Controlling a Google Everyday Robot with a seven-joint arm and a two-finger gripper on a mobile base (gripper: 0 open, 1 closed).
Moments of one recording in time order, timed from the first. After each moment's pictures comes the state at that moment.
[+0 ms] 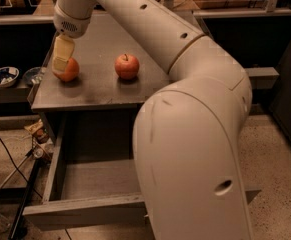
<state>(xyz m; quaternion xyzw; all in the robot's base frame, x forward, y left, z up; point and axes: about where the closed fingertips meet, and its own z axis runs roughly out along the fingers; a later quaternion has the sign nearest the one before) 0.696 0.234 0.914 -0.70 0.66 0.09 0.26</state>
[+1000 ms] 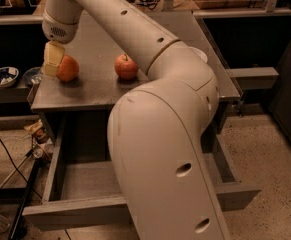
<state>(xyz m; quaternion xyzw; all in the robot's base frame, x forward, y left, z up) 0.690 0.269 0.892 -0.73 0.63 0.12 0.23</state>
